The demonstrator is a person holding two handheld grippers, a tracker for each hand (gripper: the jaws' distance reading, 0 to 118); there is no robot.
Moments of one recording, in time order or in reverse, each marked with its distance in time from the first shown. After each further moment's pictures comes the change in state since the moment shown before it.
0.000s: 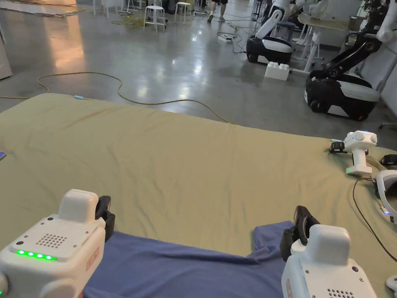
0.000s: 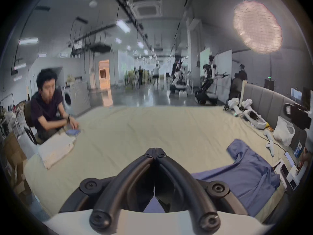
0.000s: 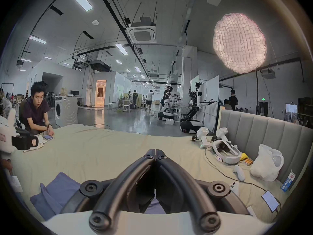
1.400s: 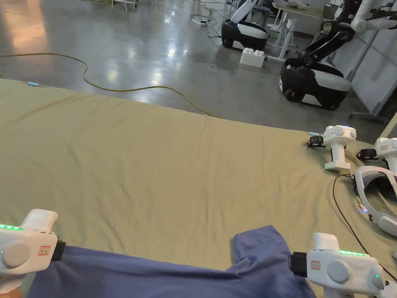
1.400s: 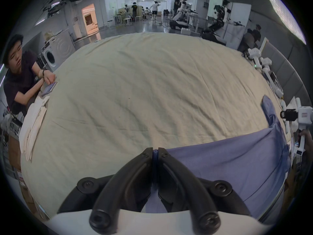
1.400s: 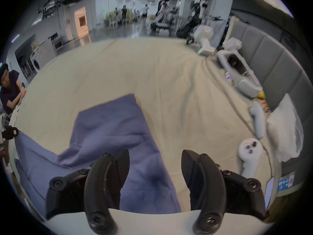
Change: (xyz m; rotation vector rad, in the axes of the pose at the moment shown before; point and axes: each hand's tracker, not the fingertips) left arm -0.052 -0.040 -0.171 -0.590 -0.050 -0.021; right arm 0.167 -0.132 -0.228 -0.951 -0.011 -0.022
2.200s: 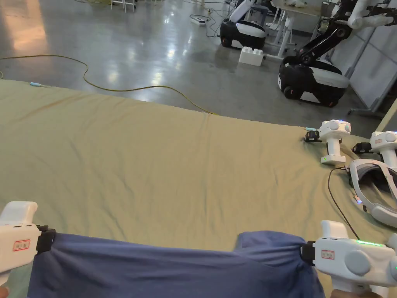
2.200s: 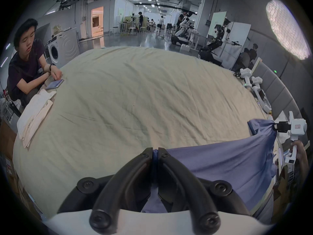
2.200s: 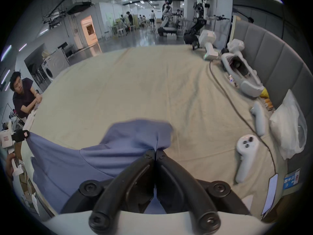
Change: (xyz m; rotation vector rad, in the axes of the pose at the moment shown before) left arm -0.027 -0.019 0.056 0.122 -0.078 0.088; right arm 0.007 -0.025 0.082 0.118 0.109 -0.054
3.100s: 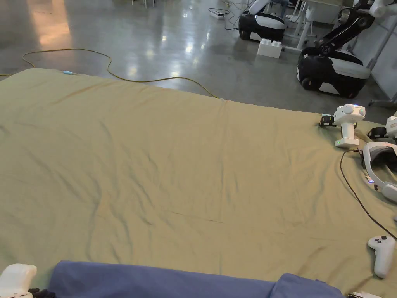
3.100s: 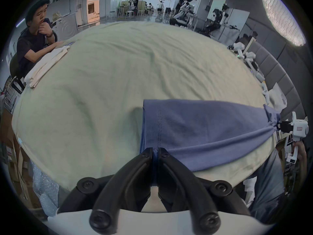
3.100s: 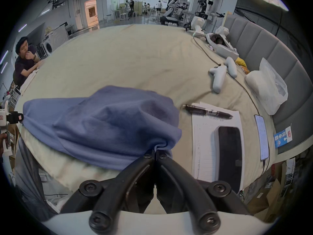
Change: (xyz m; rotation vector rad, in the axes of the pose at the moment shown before) left arm -0.012 -0.193 0.071 -0.187 -0.009 -0.012; right arm -0.001 -0.215 0.101 -0.138 -0.097 0.103
